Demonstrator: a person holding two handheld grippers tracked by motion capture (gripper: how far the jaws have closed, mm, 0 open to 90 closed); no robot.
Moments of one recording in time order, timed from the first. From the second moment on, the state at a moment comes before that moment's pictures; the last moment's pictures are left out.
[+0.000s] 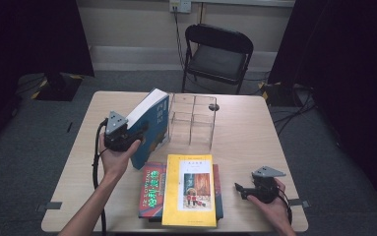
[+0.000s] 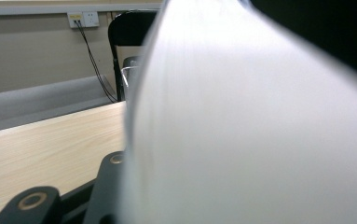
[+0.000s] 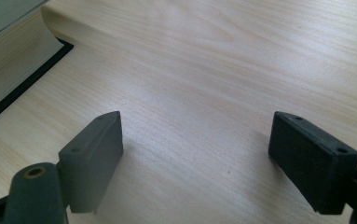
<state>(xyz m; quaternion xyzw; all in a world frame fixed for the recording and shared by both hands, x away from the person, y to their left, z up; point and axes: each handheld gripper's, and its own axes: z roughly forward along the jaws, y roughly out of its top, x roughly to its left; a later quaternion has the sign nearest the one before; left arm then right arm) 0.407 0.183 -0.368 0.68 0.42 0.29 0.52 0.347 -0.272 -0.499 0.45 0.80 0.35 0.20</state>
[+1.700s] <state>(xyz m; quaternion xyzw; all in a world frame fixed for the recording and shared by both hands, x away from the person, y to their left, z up) 0.497 0.148 -0.271 0.86 0.47 0.07 0.19 0.347 -0.271 -0.499 0.45 0.80 0.35 0.20</state>
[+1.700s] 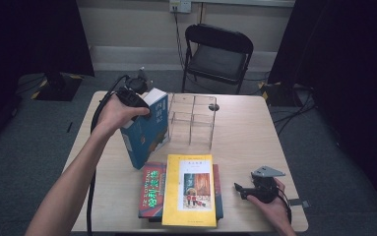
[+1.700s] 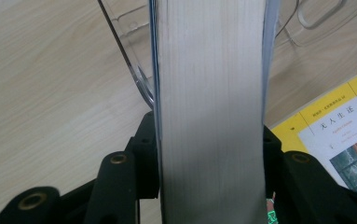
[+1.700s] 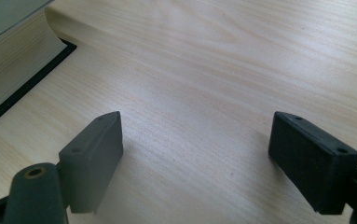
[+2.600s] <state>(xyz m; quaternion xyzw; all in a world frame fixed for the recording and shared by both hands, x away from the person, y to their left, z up) 0.502 0.146 -0.280 0.85 0.49 0.07 0.16 0.348 -0.272 -0.499 0.45 0.80 0.35 0.20</state>
